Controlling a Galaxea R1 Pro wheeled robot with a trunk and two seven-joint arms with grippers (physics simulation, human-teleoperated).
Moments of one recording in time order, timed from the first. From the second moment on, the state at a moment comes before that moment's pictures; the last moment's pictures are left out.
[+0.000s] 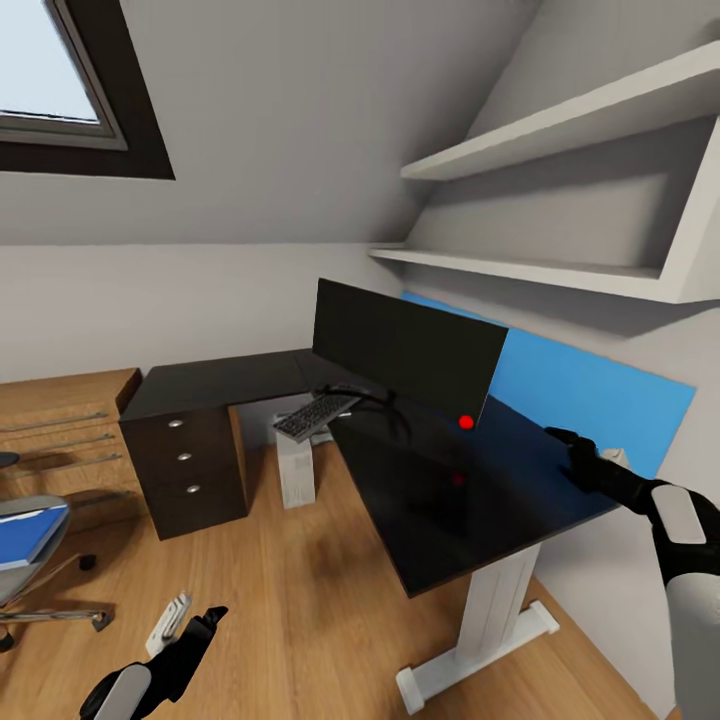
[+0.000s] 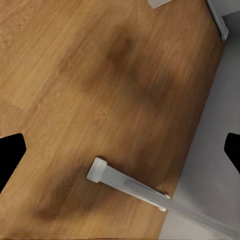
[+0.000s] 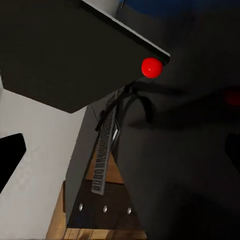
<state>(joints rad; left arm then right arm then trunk) -0.25 0.07 0.21 -0.84 1.02 0.39 0.13 -0.79 -0.29 -0.55 -0.76 -0.82 0.79 0.22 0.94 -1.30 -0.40</state>
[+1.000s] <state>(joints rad) -0.20 0.10 0.22 -0.85 1.02 0.40 0.23 -0.85 -0.29 -0.61 -0.50 -0.87 0.64 0.04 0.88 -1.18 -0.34</state>
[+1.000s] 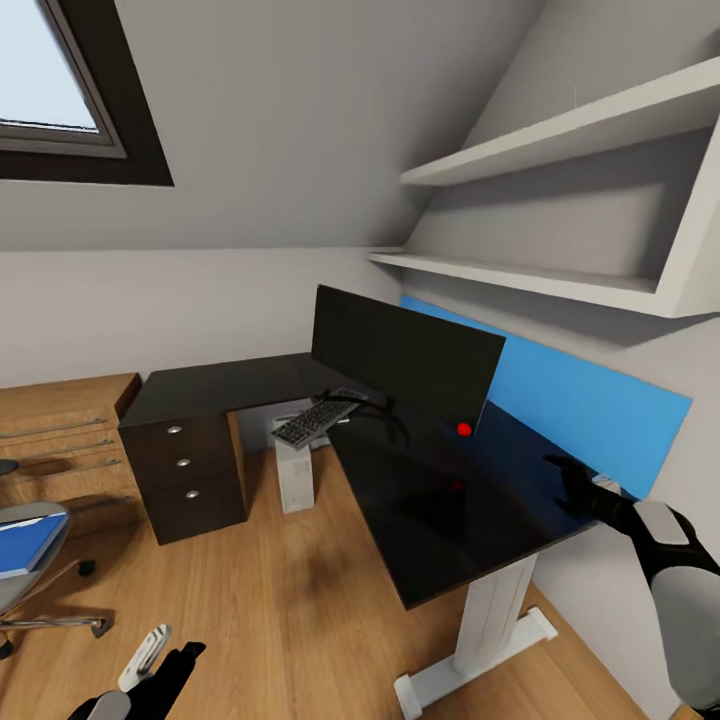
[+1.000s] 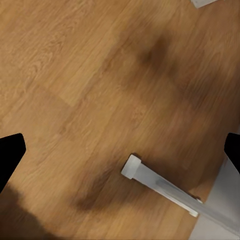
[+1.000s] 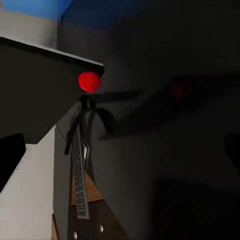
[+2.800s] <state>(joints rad) -0.17 0.13 0.22 -0.85 1.01 0.39 0.24 -0.85 -0.29 -0.62 -0.48 -0.94 0.65 0.04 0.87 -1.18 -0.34</state>
